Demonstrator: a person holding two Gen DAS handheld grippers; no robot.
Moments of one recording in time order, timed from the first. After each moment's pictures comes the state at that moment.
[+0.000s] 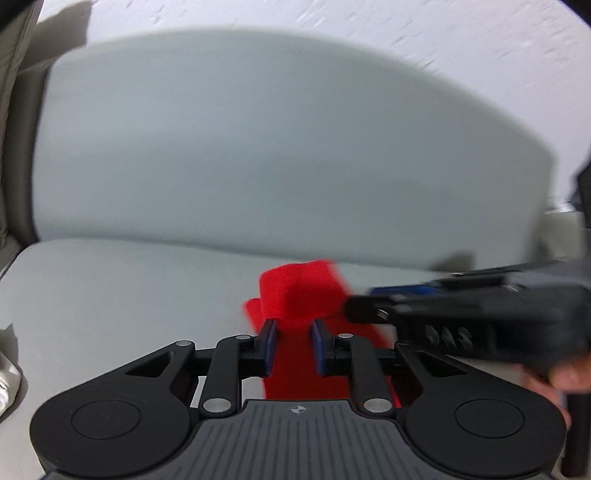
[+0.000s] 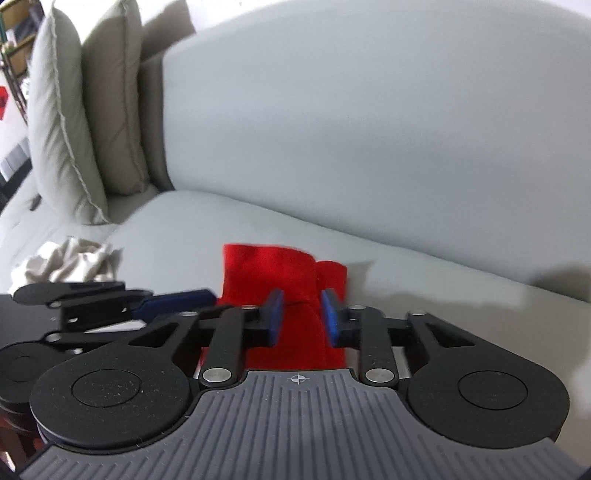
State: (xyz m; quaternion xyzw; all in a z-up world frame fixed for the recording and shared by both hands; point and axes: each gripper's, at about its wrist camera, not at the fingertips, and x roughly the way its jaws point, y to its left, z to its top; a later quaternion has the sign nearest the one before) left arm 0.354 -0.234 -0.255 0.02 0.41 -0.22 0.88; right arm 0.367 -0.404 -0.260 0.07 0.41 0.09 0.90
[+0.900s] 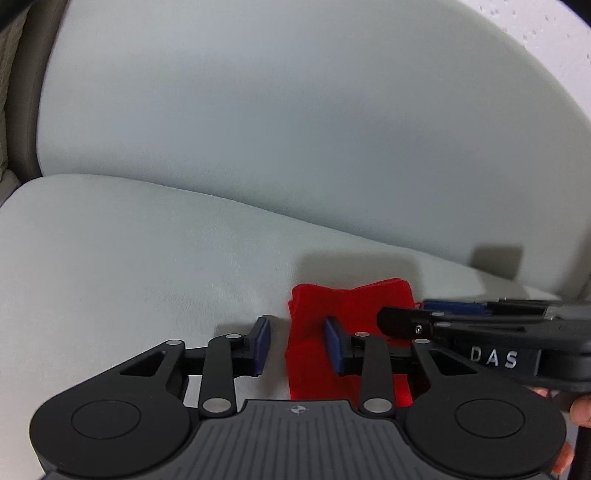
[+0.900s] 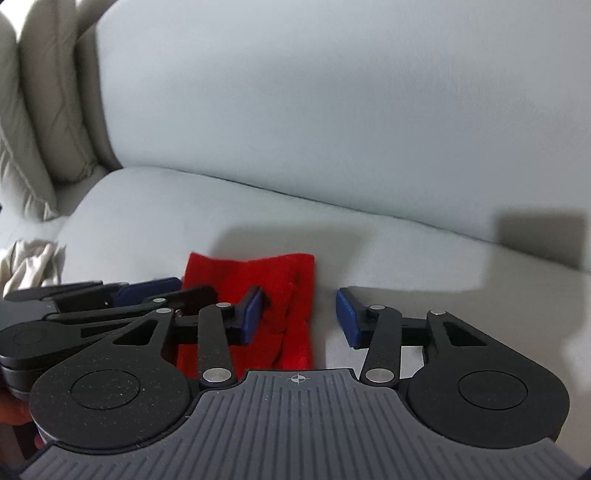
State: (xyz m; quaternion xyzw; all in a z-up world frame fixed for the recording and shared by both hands) left arm 0.380 -0.240 -0.276 -0.01 0.45 -0.19 0.87; right arm 0.411 -0.419 -0.294 0.12 0.47 0.07 0.87
